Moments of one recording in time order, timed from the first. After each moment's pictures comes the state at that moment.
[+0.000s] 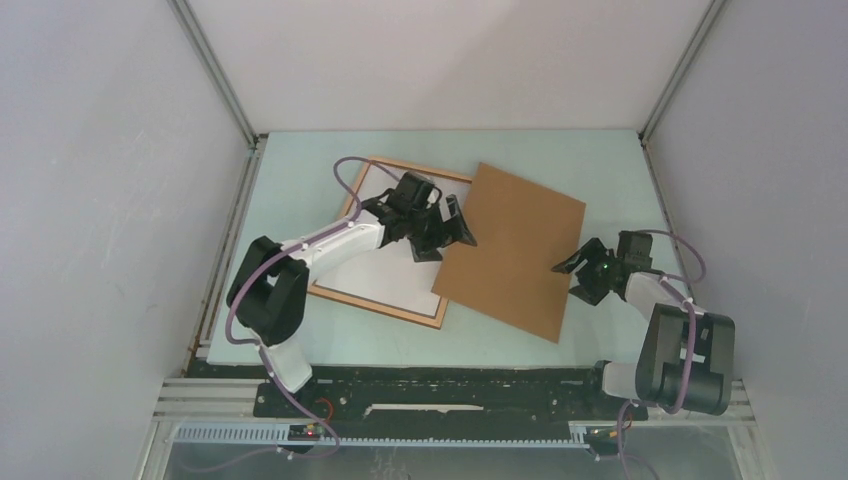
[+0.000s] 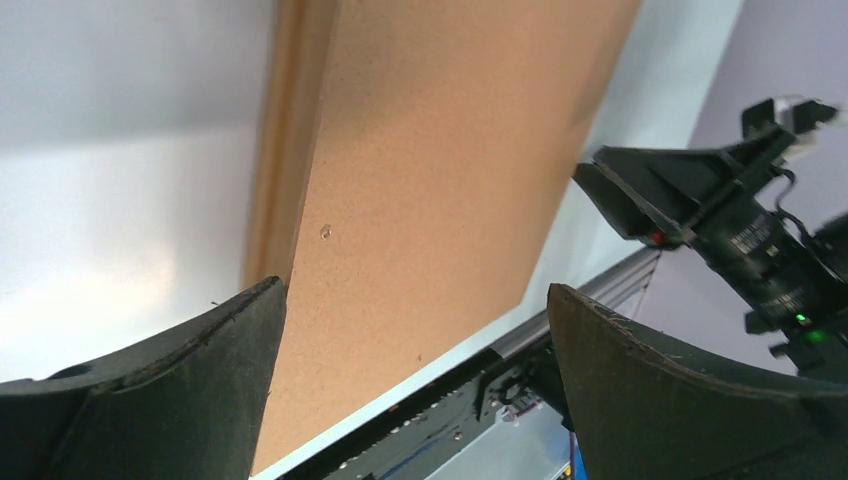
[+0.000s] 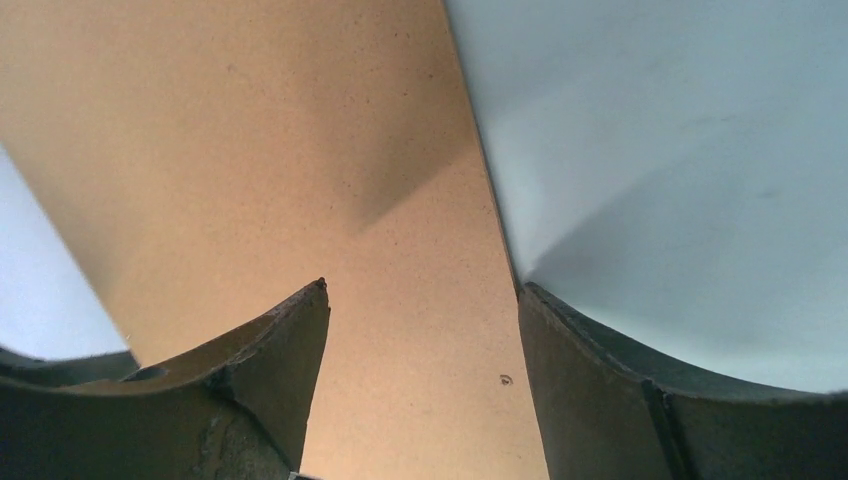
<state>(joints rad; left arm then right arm) -0.67 1.75 1.30 -0.39 0.30 -0.92 -0.24 1.32 0.53 -0.21 -0.42 0.67</state>
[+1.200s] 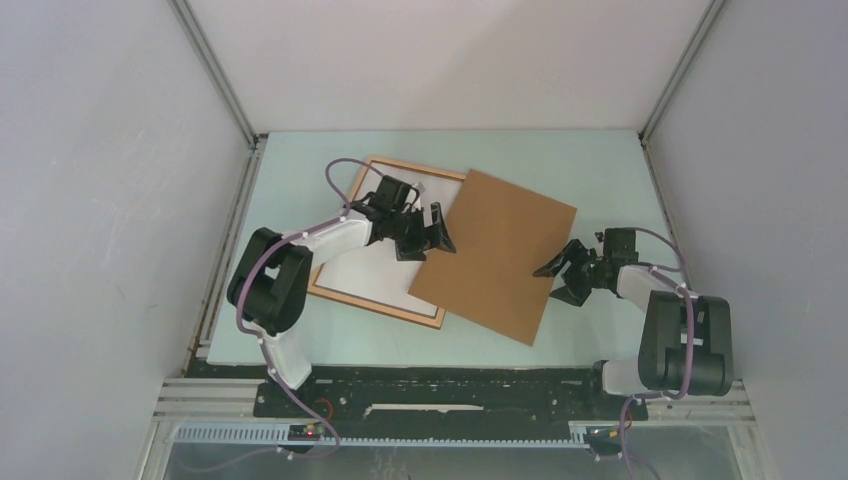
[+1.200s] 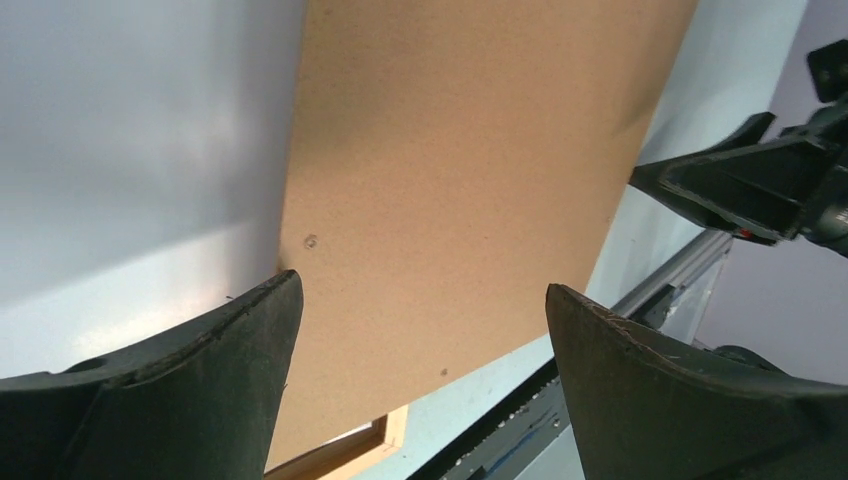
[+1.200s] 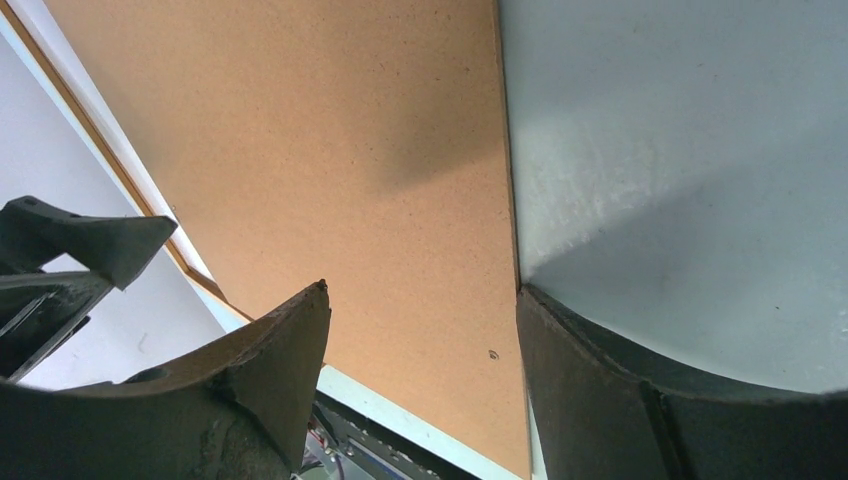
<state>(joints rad) -0.51 1.78 1.18 -0.31 0.43 -0.66 -0.13 1.40 0.56 -0.24 -0.56 0.67</state>
